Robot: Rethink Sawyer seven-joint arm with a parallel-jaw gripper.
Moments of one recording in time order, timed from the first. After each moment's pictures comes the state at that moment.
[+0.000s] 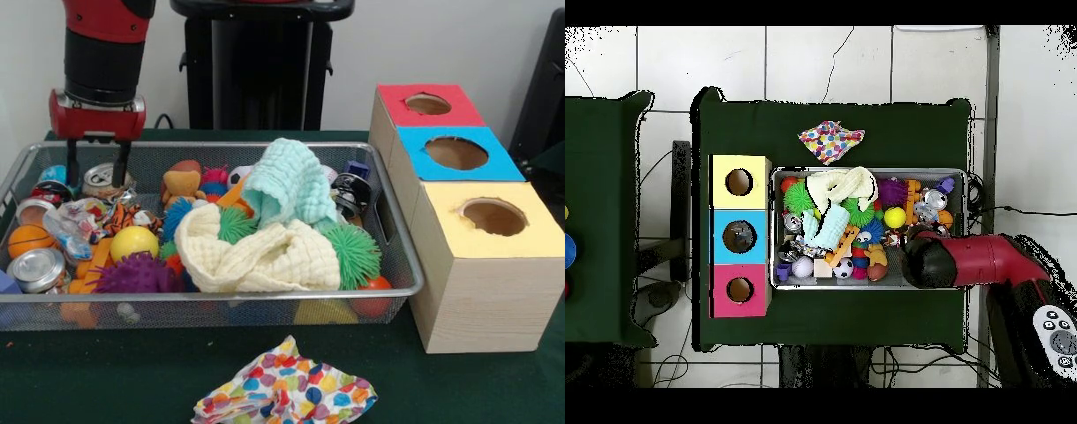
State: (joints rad) arm -0.76 -0.68 0.32 1.69 -0.82 0.50 1.47
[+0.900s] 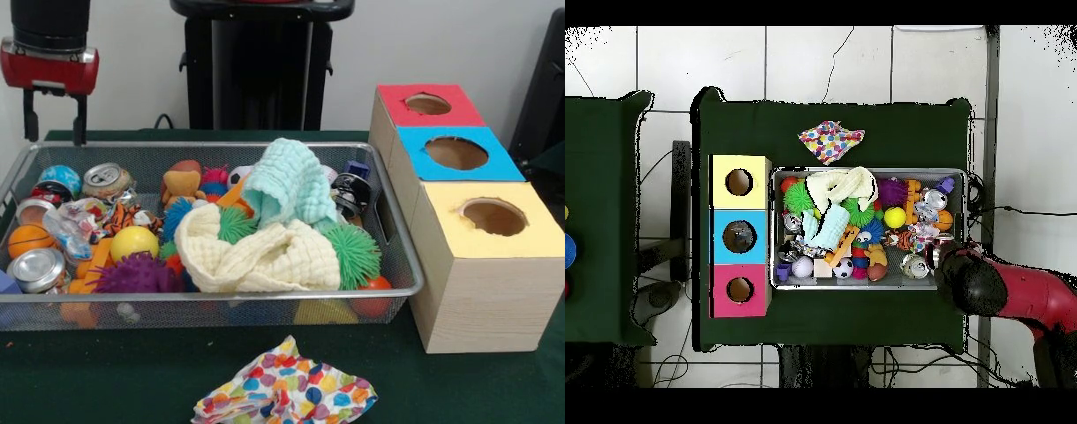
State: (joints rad) arm -0.92 -0.79 0.34 1.79 -0.64 0.48 1.47
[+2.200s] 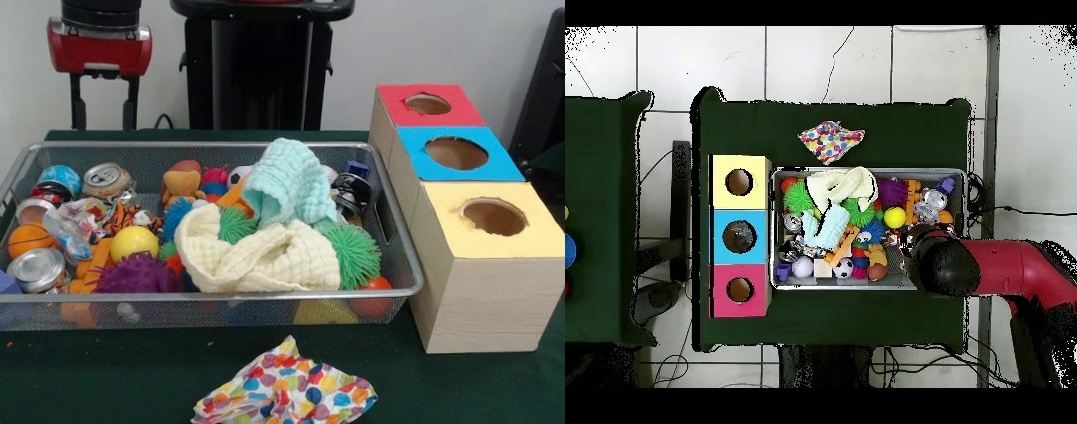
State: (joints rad) arm -0.89 -0.86 0.51 1.80 -0.67 0.64 1.45
